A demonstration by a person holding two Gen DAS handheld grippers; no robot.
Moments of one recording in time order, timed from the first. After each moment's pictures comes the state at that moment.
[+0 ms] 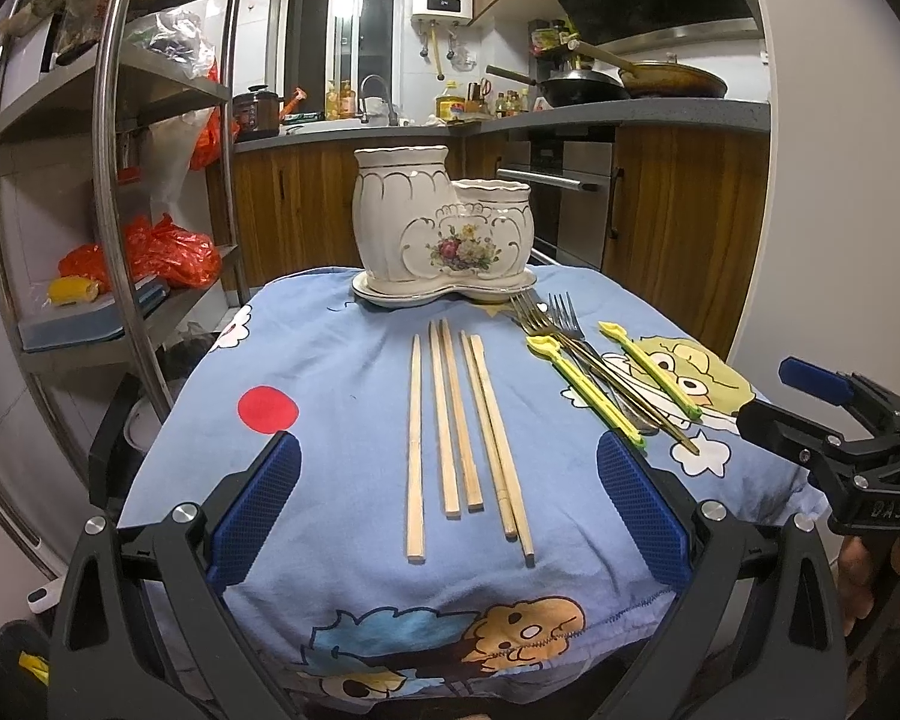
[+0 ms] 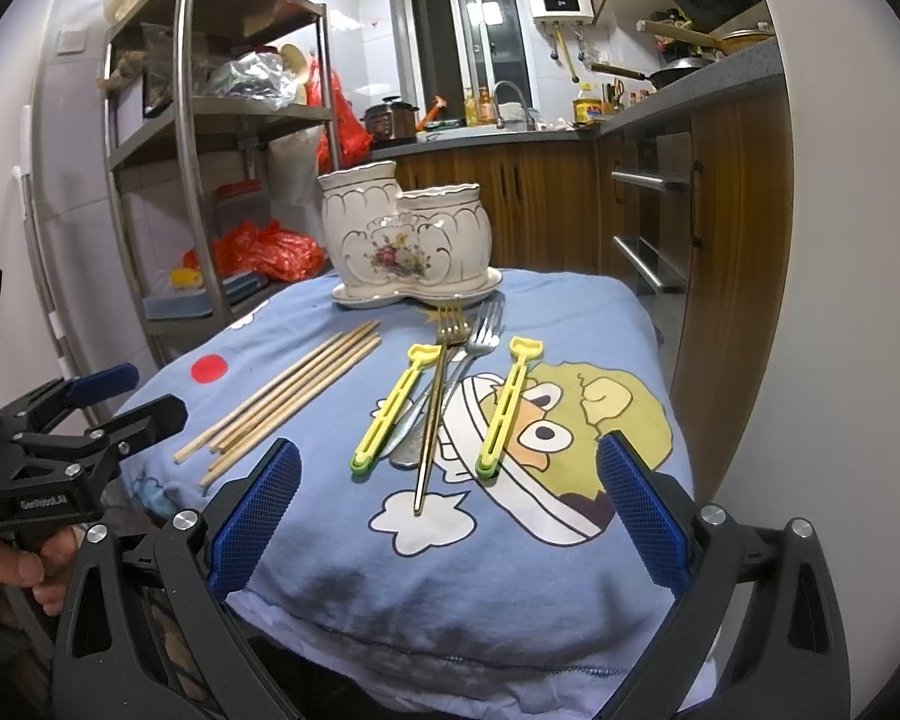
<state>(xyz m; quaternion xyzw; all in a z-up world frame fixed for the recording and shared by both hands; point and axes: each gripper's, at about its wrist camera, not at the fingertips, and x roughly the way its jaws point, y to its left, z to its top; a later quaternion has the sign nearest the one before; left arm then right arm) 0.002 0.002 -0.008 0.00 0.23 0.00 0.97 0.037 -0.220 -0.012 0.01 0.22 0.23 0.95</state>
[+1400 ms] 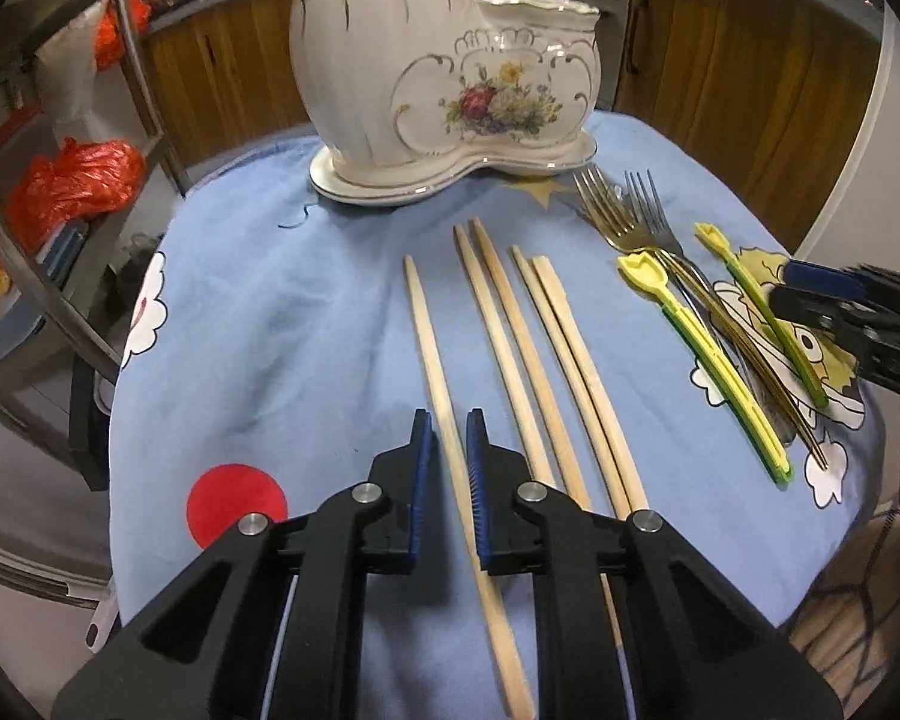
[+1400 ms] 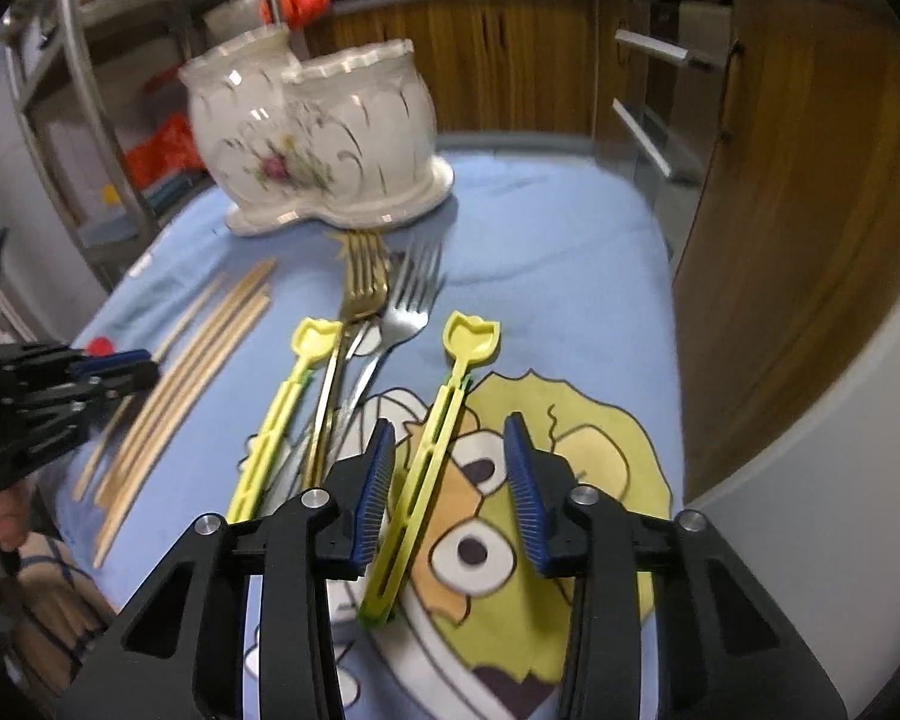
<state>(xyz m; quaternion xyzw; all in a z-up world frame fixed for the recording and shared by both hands) 0.144 0.039 -0.021 0.05 0.47 -0.06 0.88 0.181 -0.199 -0.017 -0.04 0.43 0.20 0.88</state>
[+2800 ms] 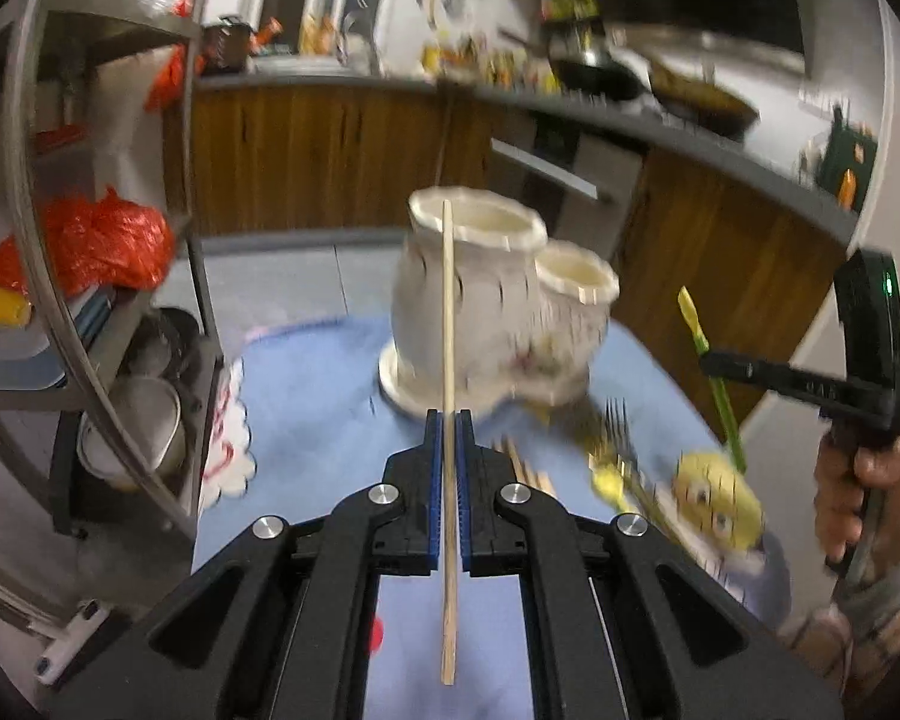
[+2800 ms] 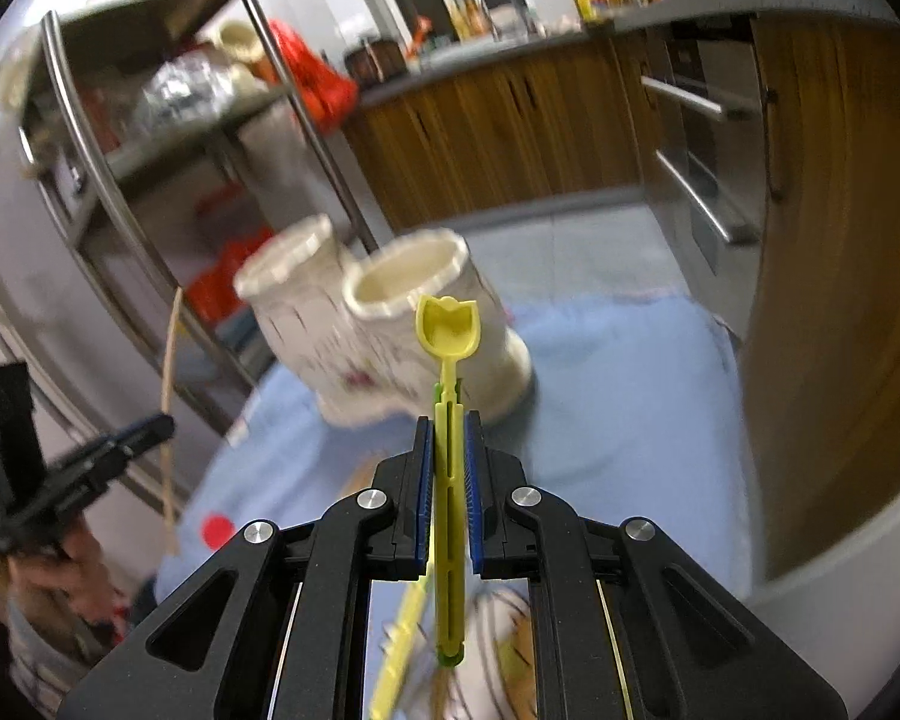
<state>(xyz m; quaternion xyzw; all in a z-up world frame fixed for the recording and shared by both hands) 0.149 0.093 0.078 -0.07 0.30 -0.07 0.95 0.228 -0.197 0.067 0.10 0.34 0.28 0.89</state>
